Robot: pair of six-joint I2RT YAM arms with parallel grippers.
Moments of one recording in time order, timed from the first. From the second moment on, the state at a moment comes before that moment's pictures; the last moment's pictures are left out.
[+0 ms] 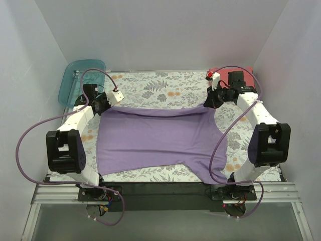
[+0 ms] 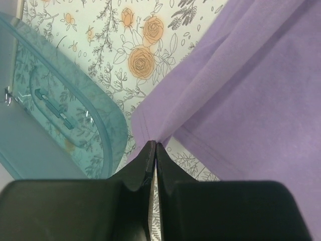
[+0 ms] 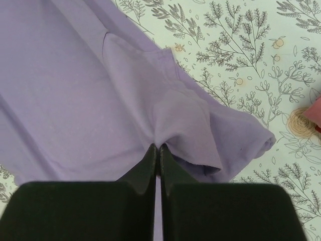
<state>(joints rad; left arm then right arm) 0.03 1.59 1.10 -0.35 0.22 1.07 0.08 1.65 1.33 -0.60 -0.66 -0.44</state>
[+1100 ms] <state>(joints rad) 0.03 1.53 0.89 -0.48 0.21 1.13 0.08 1.61 1.08 -0.70 -0.63 -0.61</state>
